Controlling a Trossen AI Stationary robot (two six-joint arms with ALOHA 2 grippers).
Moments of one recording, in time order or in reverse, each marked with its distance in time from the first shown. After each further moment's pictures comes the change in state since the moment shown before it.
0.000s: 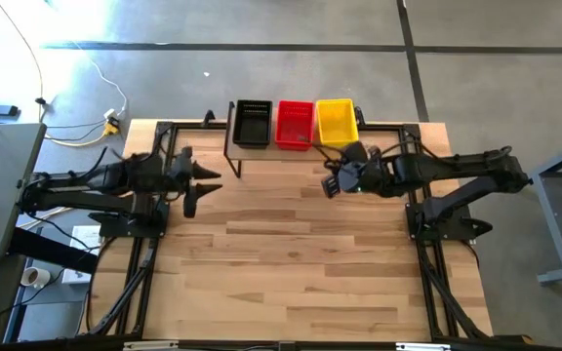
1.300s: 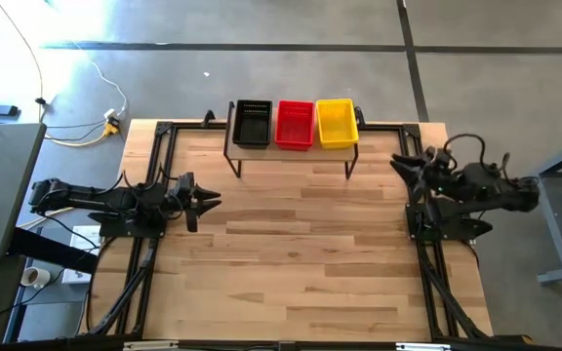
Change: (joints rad) left arm -0.151 -0.386 -0.625 0.372 -0.149 -0.221; right arm 0.079 -1.200 -0.808 0.562 -0.031 -0.493
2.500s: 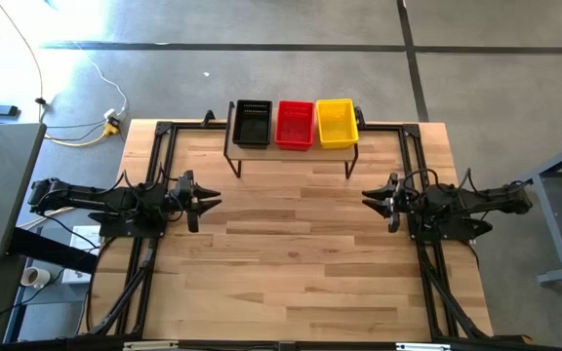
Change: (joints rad) left arm 0.000 0.018 -0.002 0.012 -0.022 0.115; right arm 0.000 -0.123 -0.460 0.256 -0.338 -0.031
